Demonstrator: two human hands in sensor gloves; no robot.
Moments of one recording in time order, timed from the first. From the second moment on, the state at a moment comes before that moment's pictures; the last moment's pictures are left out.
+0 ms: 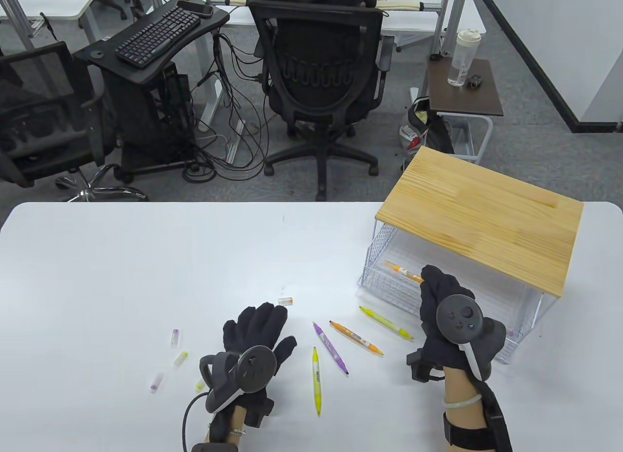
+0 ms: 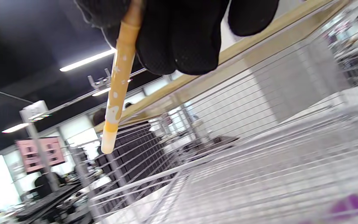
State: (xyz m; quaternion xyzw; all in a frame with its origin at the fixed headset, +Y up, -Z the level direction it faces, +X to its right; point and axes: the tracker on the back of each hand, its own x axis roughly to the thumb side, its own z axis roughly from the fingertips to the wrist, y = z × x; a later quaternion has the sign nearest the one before) left_hand -0.146 -0.714 -0.296 0.11 -0.12 0.14 0.98; right_hand 0.212 -0.663 -0.331 -0.15 -0.21 0.94 0.23
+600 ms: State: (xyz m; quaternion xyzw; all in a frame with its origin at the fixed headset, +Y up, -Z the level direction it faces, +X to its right) left_hand -0.141 -0.716 -0.297 0.10 -0.11 0.06 0.99; right_hand 0.246 -0.689 -0.354 -0.23 -0.16 0.93 0.22
